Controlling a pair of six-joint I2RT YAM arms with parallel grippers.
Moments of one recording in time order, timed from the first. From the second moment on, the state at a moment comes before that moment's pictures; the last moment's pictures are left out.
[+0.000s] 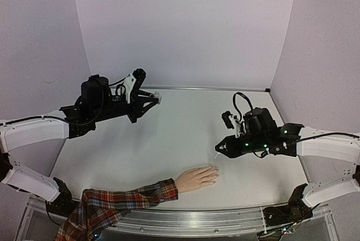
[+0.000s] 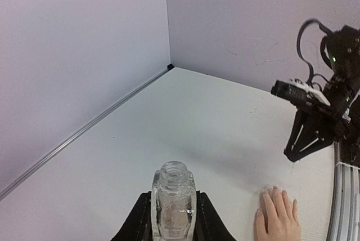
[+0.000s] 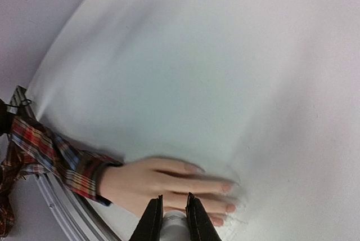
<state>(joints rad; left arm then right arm) -0.76 1.25 0.87 0.24 0.26 0.10 0.83 1.20 0.75 -0.27 -0.12 0.44</state>
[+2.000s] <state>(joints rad) -0.76 1.26 0.85 0.32 0.14 0.17 1.08 1.29 0.54 -0.13 0.13 0.52</state>
